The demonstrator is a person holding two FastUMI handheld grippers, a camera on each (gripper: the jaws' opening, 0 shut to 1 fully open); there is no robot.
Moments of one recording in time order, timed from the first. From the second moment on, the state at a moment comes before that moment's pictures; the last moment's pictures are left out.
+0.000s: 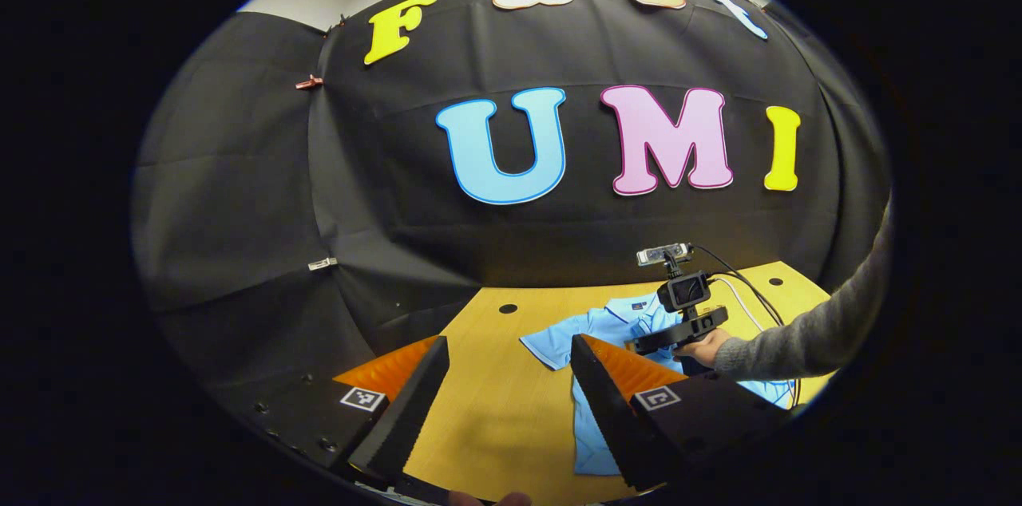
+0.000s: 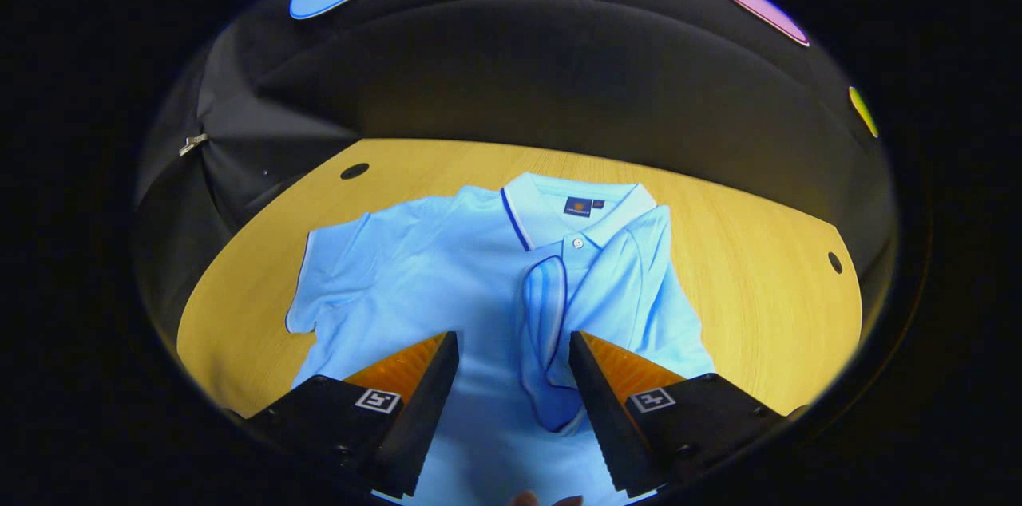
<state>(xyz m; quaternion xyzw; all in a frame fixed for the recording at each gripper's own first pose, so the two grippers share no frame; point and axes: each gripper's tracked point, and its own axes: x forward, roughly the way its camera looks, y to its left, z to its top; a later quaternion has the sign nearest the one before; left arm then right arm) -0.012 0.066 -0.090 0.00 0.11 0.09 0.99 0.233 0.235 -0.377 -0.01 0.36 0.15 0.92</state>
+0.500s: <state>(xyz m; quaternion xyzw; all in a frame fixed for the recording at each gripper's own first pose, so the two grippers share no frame) 0.039 0.048 -0.105 -0.01 0.11 0.04 0.99 0.213 0.197 -0.219 0.02 0.19 0.17 0.97</state>
